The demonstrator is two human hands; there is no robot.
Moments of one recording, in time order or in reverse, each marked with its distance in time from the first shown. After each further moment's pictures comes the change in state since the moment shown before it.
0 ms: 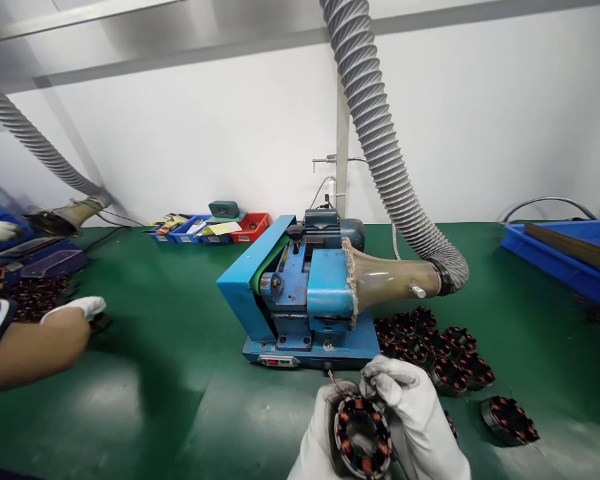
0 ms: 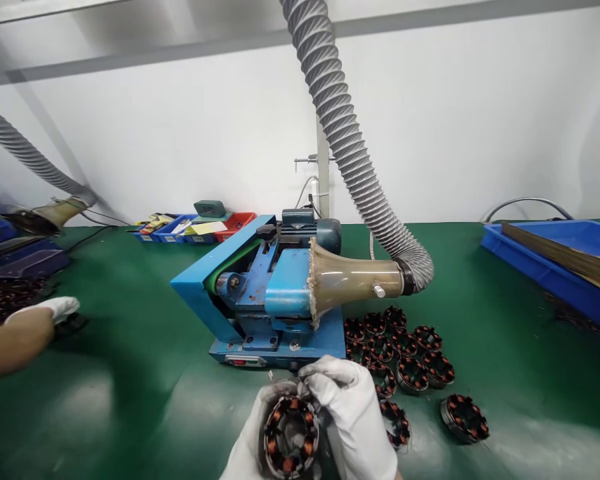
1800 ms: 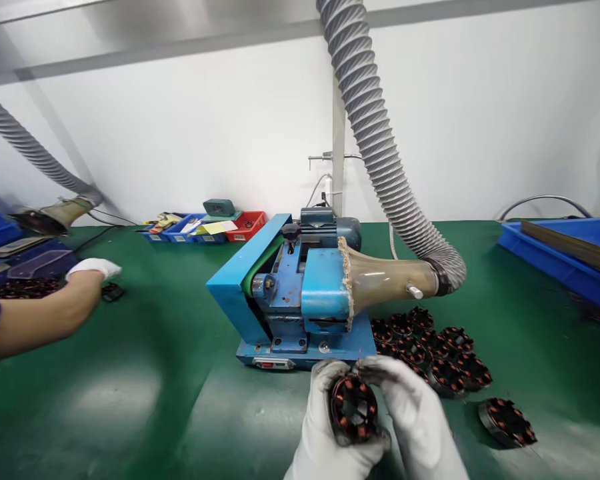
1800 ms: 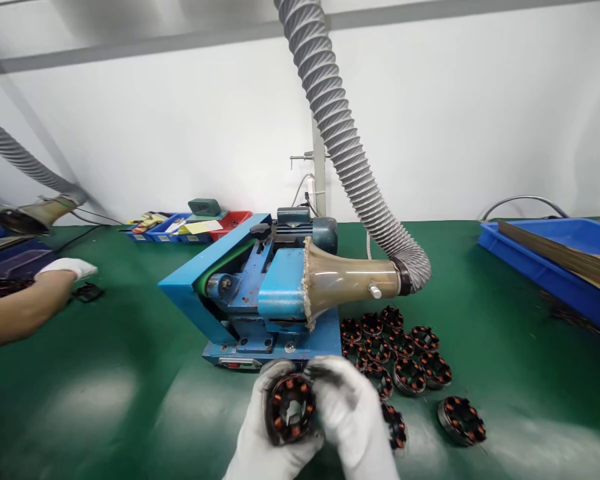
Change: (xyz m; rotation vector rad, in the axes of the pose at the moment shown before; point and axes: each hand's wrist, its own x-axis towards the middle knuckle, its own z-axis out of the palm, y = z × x) left_hand 0.018 -0.011 0.020 0.372 0.383 0.232; right_hand -0.003 0.010 -0.016 -0.247 0.123 -0.089
